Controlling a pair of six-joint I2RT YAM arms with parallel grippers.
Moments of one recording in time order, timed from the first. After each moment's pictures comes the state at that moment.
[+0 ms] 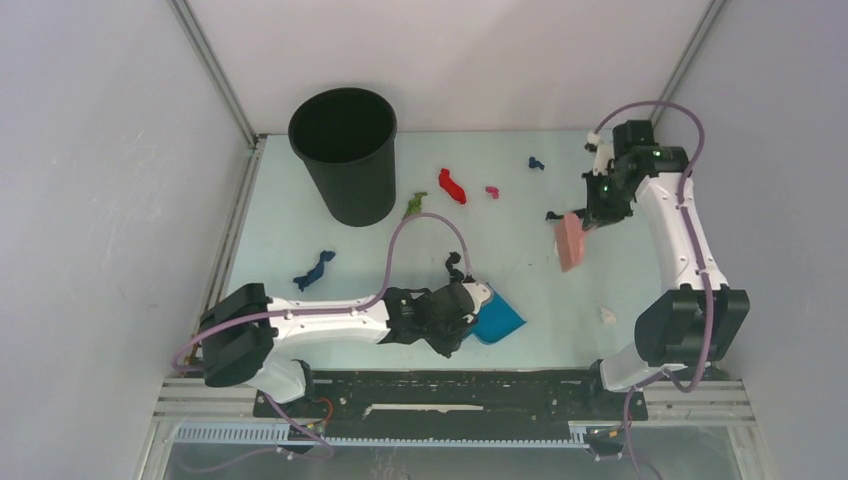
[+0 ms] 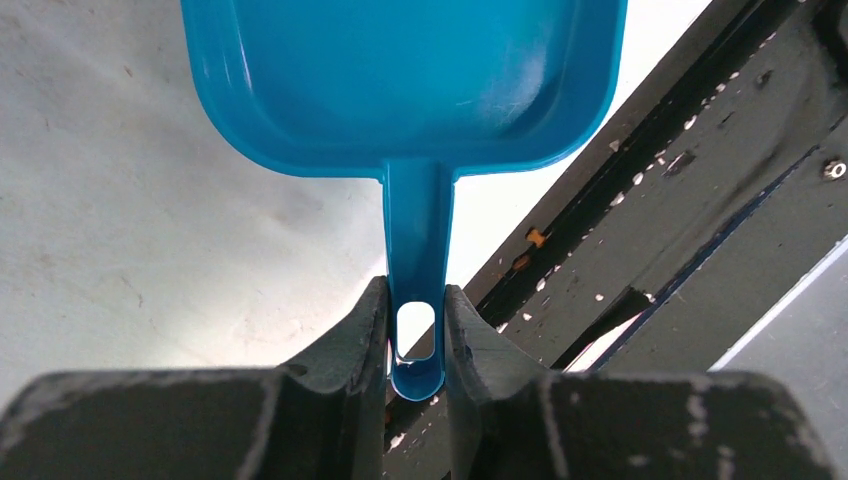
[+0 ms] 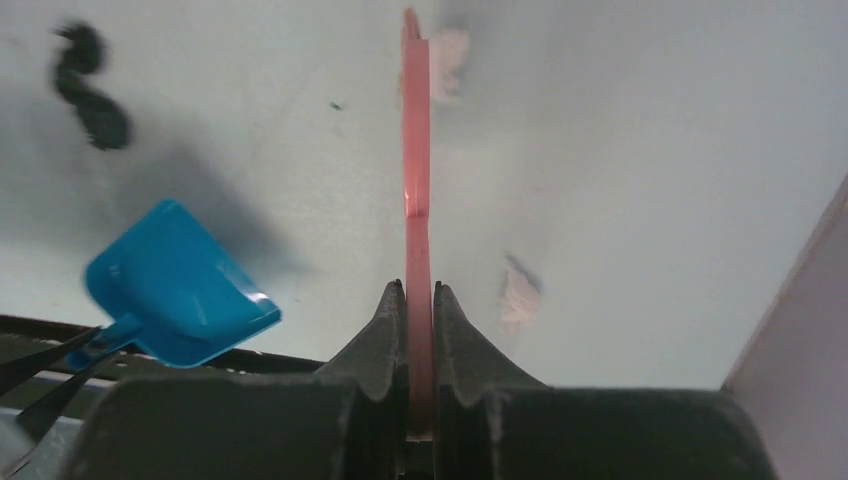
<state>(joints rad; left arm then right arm) -1.23 1.49 0.91 -0.40 -0.05 -0.40 -0.02 1.54 1.54 -1.20 -0.09 -0.07</state>
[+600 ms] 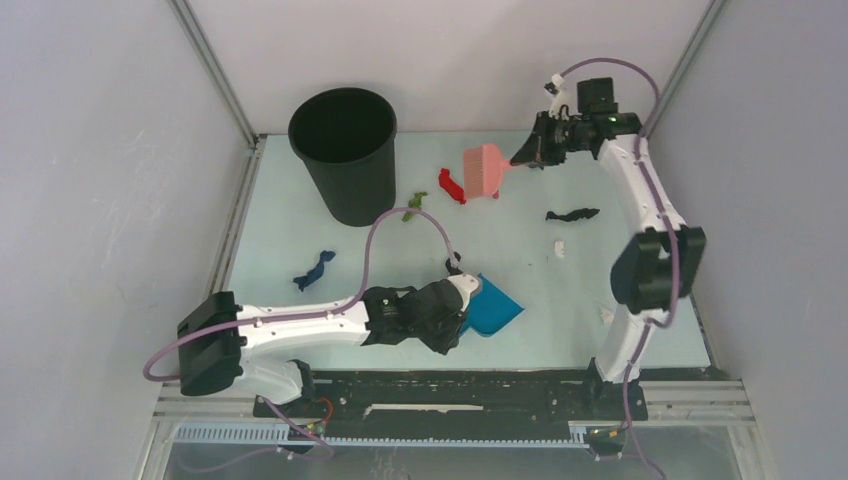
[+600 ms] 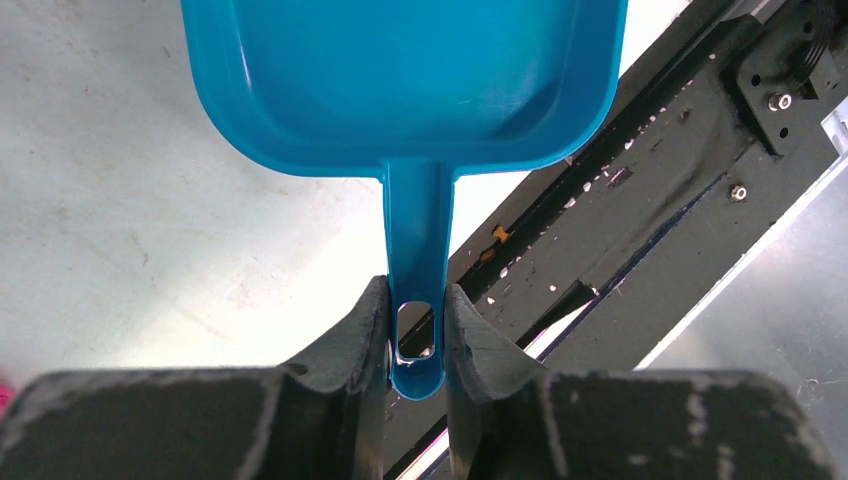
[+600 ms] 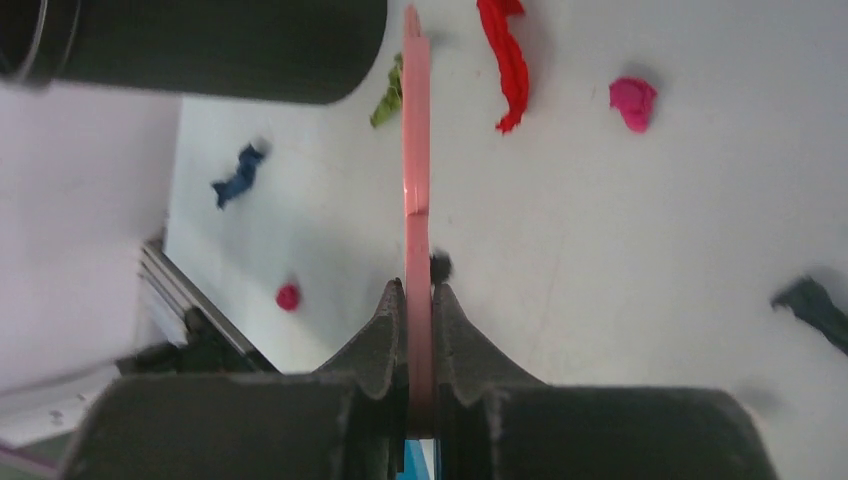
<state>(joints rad) -1.23 1.37 0.89 -0.43 -0.06 -0.50 0.08 1.83 1.87 -0.86 -0.64 0.16</state>
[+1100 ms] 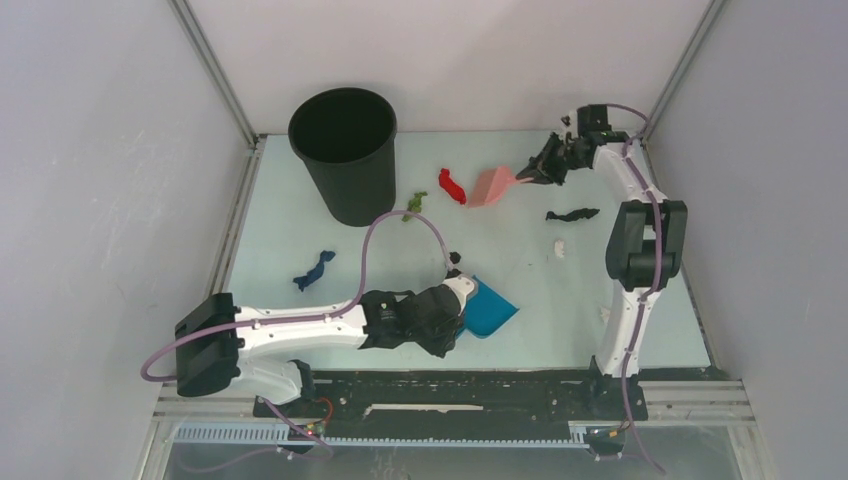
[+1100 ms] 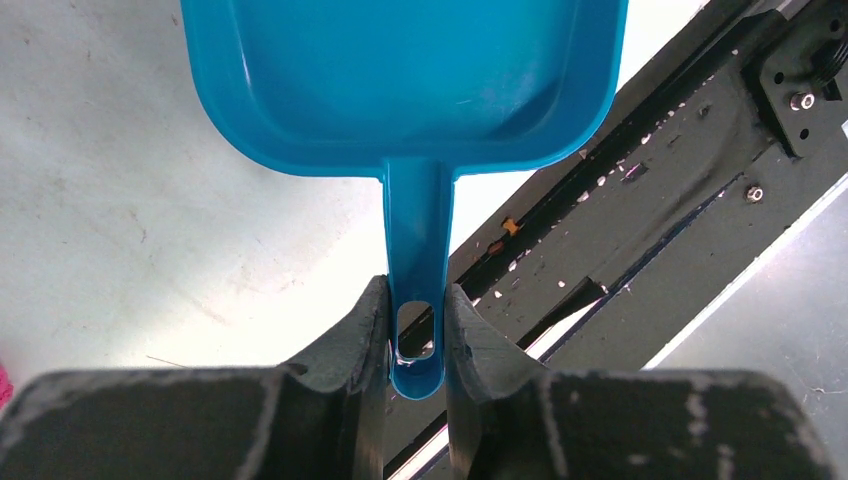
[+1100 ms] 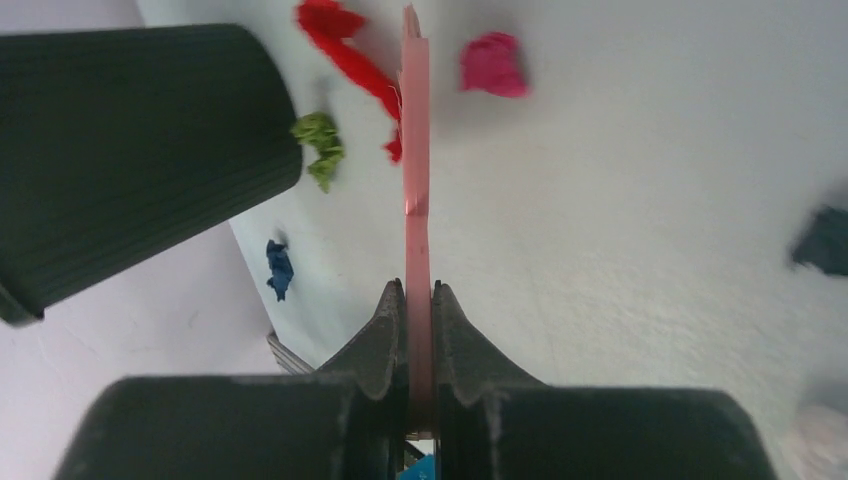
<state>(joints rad) -1.24 1.35 0.86 -0.43 -0.10 -0.55 0.01 2.10 1.85 -0.69 -0.63 0.56</state>
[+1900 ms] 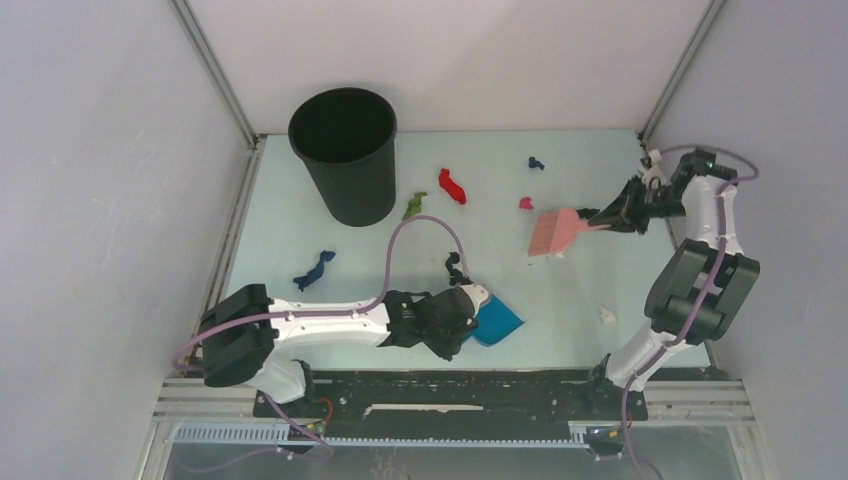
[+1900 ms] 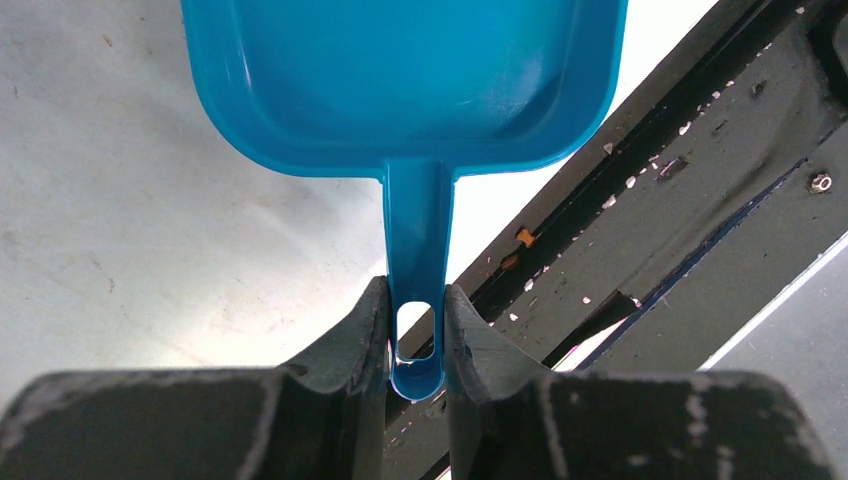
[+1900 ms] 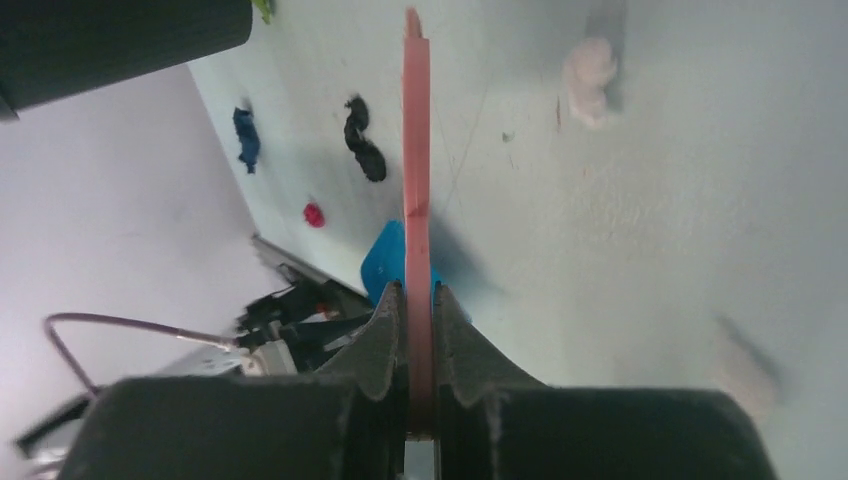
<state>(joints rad) -1.25 1.49 0.89 -0.40 -0.06 -0.47 -0.43 1.73 1.44 -1.14 -0.82 0.07</state>
